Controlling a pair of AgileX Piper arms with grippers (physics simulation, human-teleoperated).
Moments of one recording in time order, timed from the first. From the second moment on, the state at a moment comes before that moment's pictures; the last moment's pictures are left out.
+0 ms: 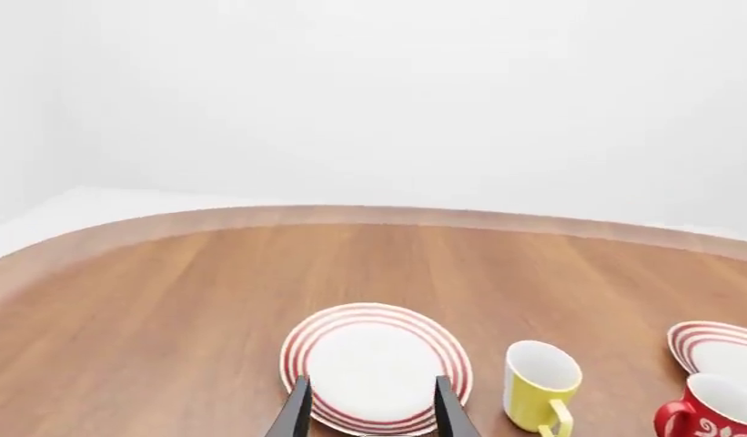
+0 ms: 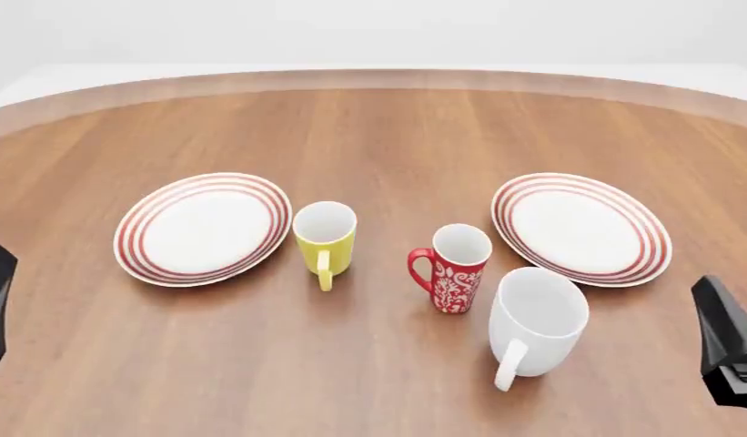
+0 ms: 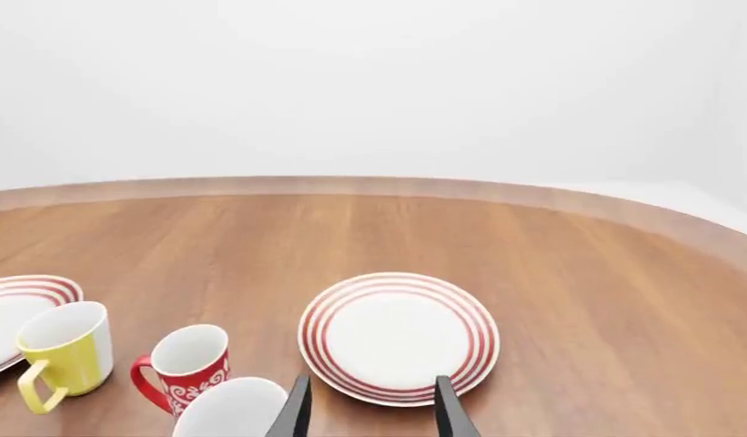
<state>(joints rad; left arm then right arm) -0.01 0.01 -0.14 0.09 -0.08 0.00 0.01 0.00 0.00 0.01</state>
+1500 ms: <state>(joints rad) -0.15 0.64 -1.05 0.25 0.25 0.00 0.01 0.00 0.01 0.01</state>
